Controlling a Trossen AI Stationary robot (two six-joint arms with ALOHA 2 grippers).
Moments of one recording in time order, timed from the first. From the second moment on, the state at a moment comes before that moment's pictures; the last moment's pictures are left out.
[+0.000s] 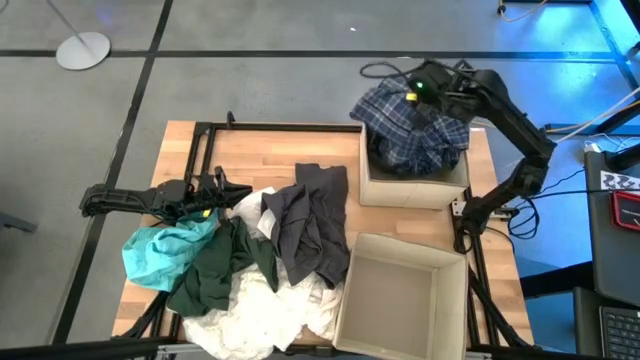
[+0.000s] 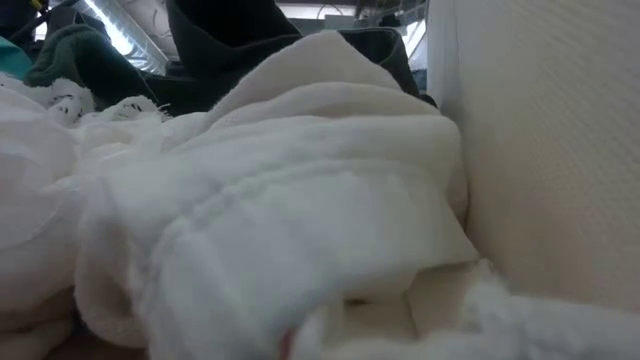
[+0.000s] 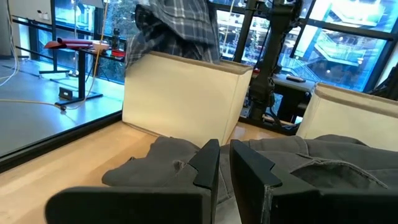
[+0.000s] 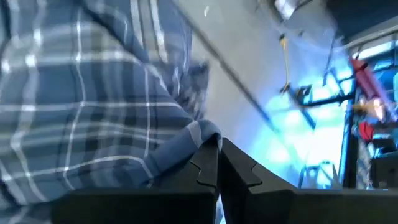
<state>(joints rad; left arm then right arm) -0.07 0.02 0.02 0.03 -0.38 -0.18 -0.54 1.53 2.00 -1.56 0.68 0.02</state>
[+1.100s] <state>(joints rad) -0.07 0.02 0.02 0.04 -0.38 -0.19 -0.84 1.47 1.46 -1.40 0.21 -0.09</state>
